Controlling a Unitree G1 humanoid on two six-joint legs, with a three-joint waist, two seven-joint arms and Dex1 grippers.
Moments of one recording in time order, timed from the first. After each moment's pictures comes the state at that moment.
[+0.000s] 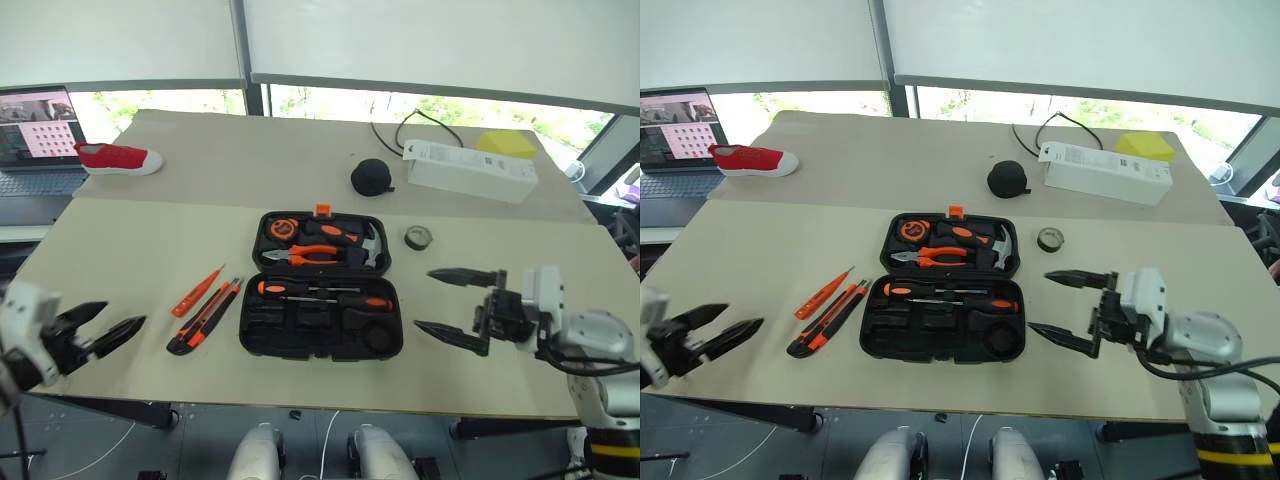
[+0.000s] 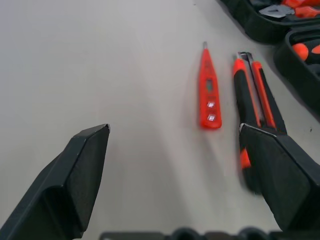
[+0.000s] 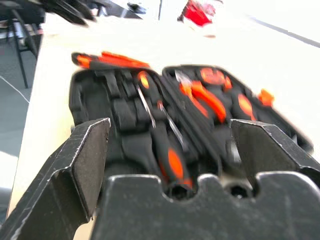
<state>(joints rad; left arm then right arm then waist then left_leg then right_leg) 0.16 0.93 0.50 -0.18 -0.65 0.67 -0.75 -0.11 -0.70 -0.18 -0.28 0.54 0.10 1.19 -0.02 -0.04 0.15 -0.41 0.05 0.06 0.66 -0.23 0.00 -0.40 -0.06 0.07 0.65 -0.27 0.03</state>
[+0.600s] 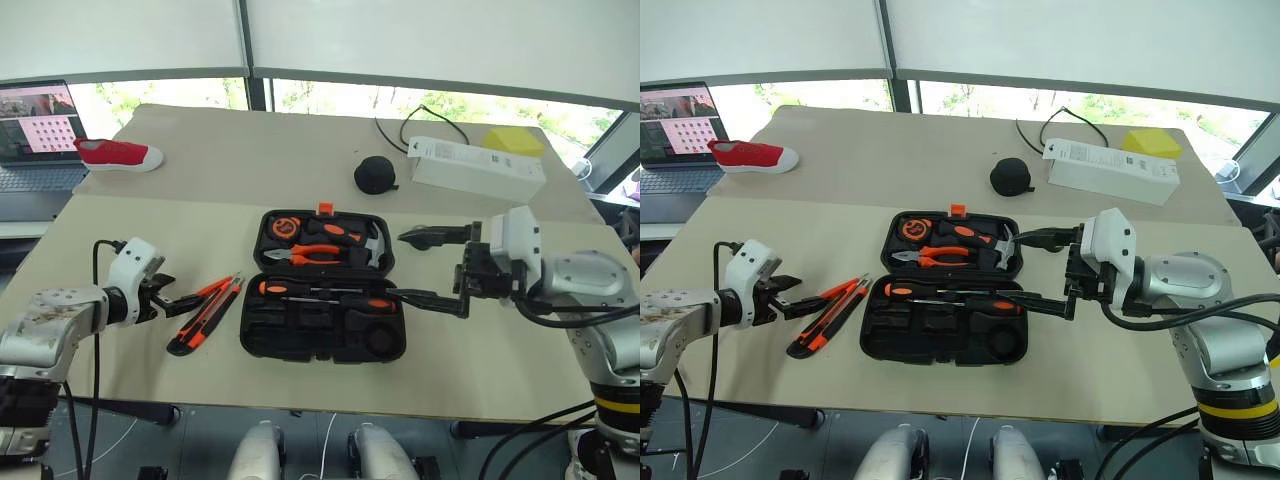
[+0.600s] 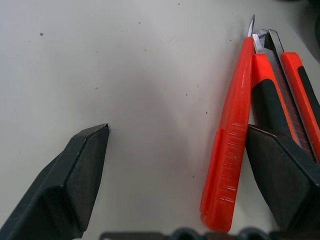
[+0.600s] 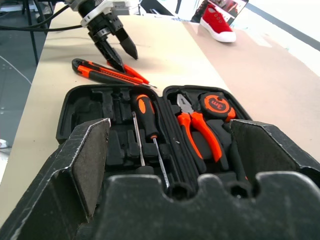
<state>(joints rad) -0.27 0.93 0.07 0.05 -0.41 0.72 -0.82 -0.33 -0.79 -0.09 -0.38 0.55 0.37 1.09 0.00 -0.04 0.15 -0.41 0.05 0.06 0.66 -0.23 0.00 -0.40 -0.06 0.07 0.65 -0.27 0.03</state>
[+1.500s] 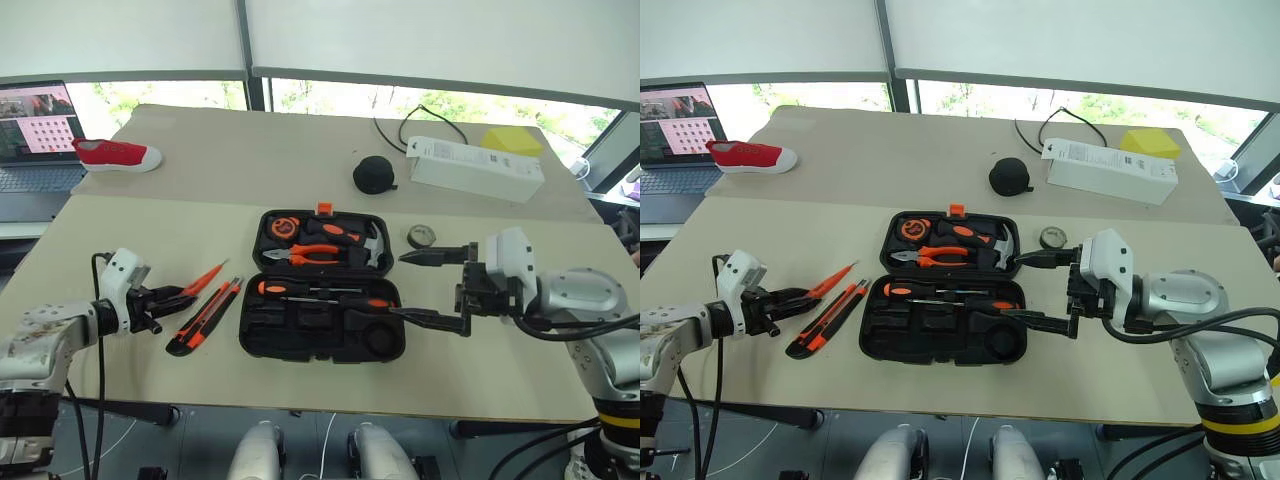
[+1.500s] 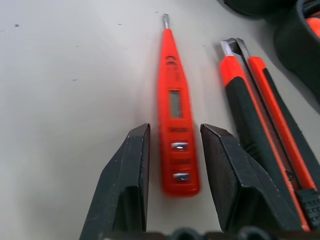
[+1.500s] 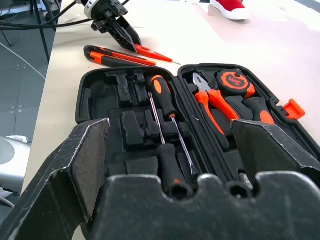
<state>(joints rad) -0.19 0.87 0.20 0.16 -0.43 0.56 -0.95 -0.23 -0.80 -0.09 -0.38 0.56 0.37 1.11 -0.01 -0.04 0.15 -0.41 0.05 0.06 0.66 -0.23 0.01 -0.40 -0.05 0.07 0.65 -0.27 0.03</state>
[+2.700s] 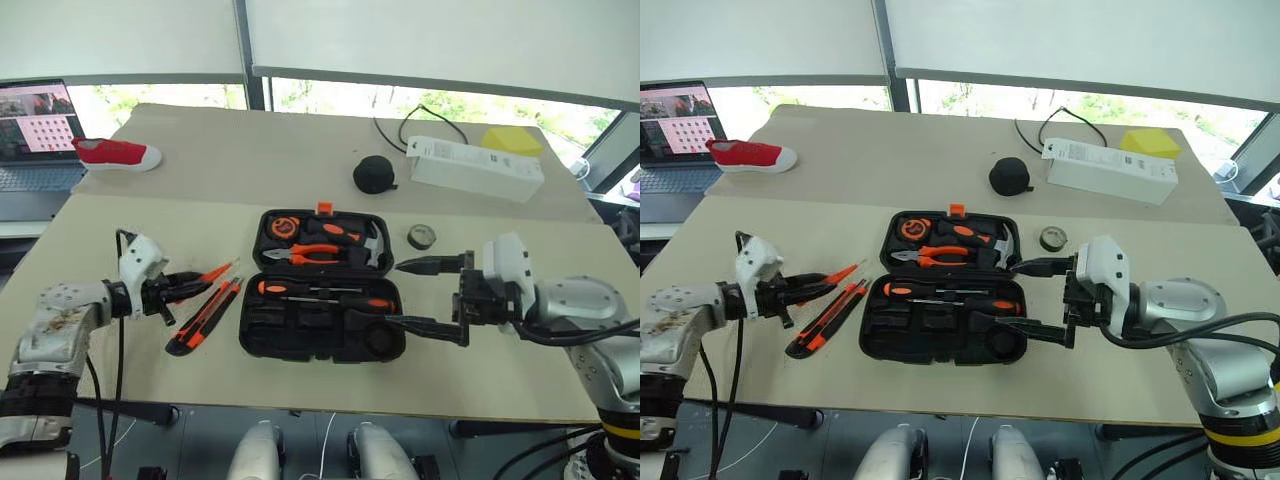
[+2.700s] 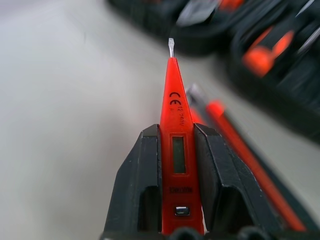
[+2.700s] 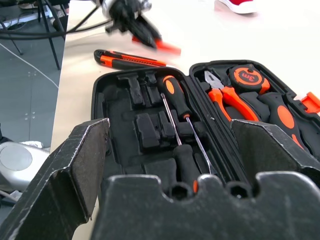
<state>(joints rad) -0.30 0.85 0.17 0.20 -0.39 0.24 -1.20 -0.19 -0.82 -0.13 -0.46 0.62 0.45 1.08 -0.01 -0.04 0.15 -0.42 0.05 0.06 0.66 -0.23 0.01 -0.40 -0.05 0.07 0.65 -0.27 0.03</state>
